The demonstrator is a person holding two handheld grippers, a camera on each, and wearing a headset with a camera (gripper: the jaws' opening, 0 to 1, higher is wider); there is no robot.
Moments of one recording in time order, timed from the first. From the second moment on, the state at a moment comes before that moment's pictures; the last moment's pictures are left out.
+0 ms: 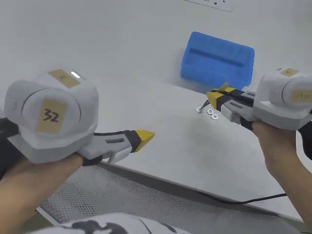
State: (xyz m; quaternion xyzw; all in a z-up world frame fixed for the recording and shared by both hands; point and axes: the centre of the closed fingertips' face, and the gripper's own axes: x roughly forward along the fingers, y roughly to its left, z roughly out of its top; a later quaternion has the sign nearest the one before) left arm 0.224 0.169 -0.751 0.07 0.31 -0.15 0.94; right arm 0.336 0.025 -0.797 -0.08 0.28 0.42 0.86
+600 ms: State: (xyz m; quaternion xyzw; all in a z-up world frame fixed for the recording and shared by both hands) left arm 0.229 0.160 -0.754 0.08 0.31 -0.16 0.93; right arm 0.338 0.033 -0.796 -0.06 0.28 0.42 0.86
